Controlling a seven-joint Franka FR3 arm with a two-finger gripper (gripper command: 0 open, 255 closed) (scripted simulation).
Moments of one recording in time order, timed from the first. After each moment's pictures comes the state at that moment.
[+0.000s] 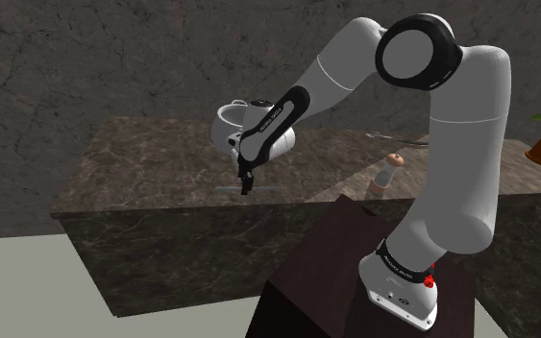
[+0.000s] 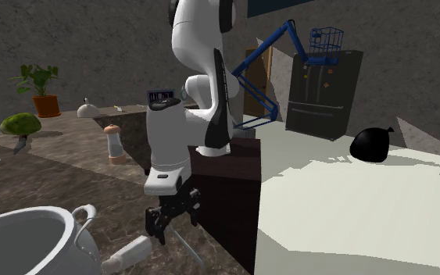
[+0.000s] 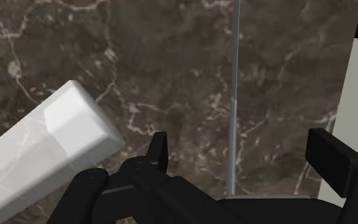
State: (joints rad) arm 0.10 0.48 -0.04 -2.23 0.14 2.75 -0.96
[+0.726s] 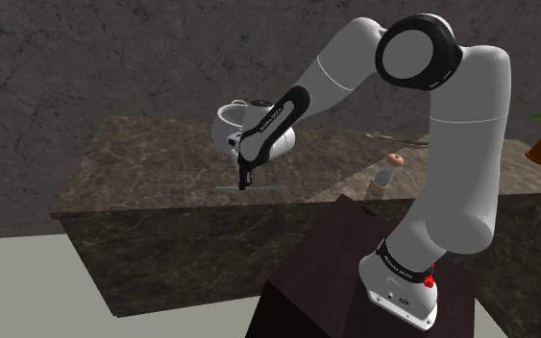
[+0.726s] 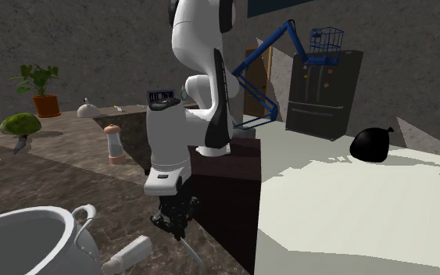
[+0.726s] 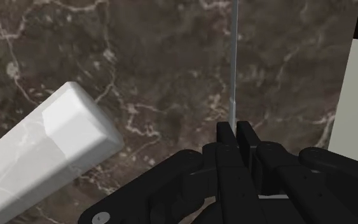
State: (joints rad) arm 0.10 0.48 -0.04 -2.23 0.14 2.75 -0.96
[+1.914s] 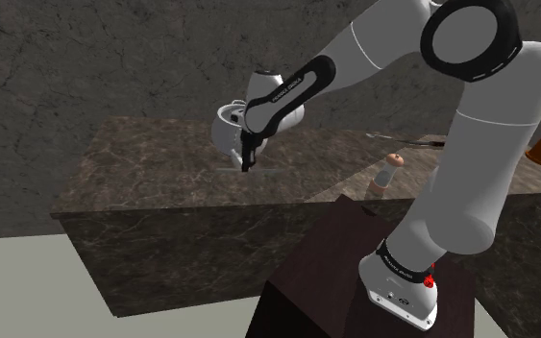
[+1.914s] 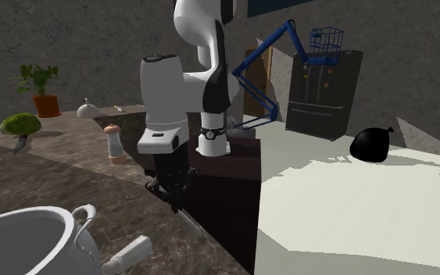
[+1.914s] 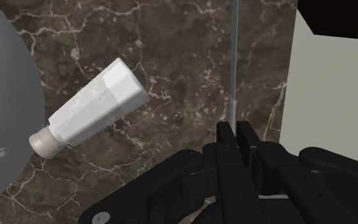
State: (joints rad) arm 0.12 0.27 -0.07 -2.25 0.10 2.56 -0.93
